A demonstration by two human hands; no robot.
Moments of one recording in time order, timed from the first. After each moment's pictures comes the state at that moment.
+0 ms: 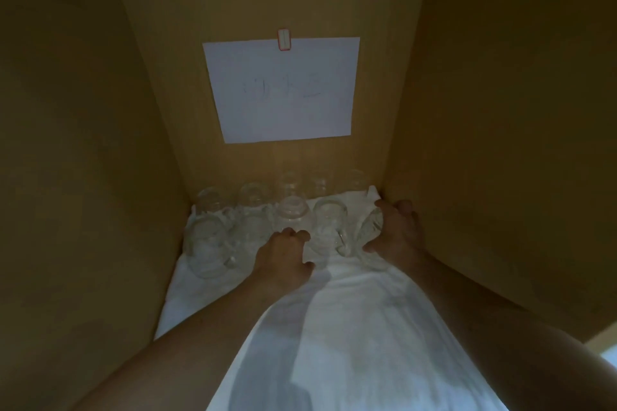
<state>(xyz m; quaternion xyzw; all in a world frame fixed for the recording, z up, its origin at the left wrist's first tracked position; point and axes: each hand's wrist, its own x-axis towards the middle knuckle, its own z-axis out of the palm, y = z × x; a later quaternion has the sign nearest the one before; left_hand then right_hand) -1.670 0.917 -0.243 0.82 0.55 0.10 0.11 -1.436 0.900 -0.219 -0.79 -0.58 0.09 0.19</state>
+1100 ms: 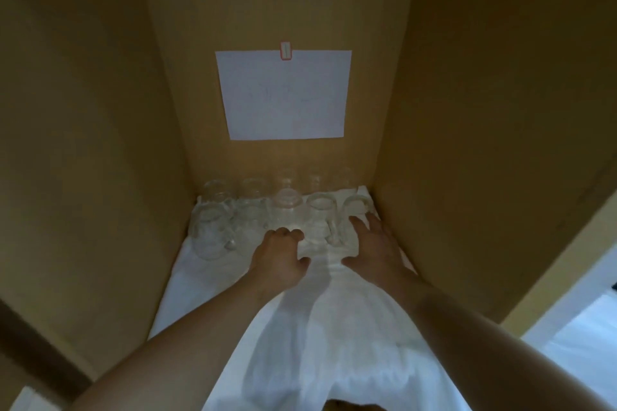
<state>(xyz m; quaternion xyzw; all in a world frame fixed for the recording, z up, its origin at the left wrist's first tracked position) -1.667 0.858 -0.232 0.79 0.58 0.14 0.11 -1.455 0.840 -0.233 -0.74 -0.67 0.06 0.10</state>
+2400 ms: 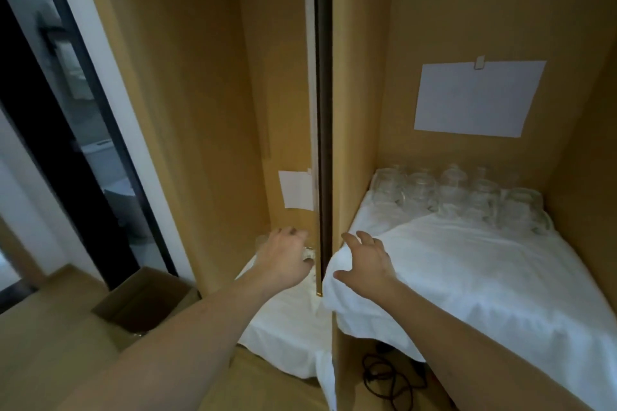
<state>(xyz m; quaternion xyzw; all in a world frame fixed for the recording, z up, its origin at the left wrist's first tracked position) -1.914 0.526 -0.192 0.64 0.76 0.11 0.03 -1.742 0.604 -0.235 -0.51 -0.84 0.13 0.12</state>
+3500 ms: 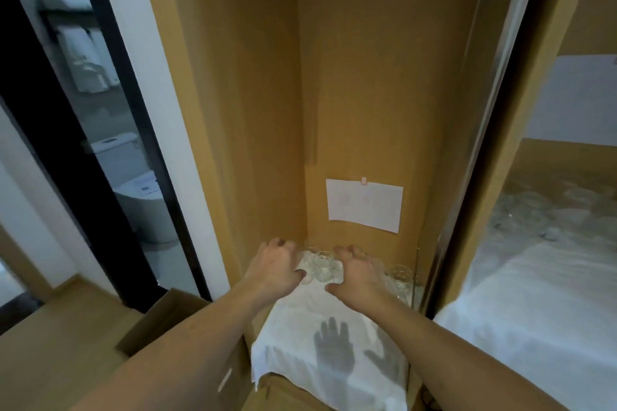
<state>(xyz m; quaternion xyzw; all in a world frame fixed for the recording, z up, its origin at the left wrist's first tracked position) -2.195 0.588 -0.240 0.61 0.78 0.11 0.08 -2.014 0.651 -0.264 -0.51 -0.84 0.18 0.10</state>
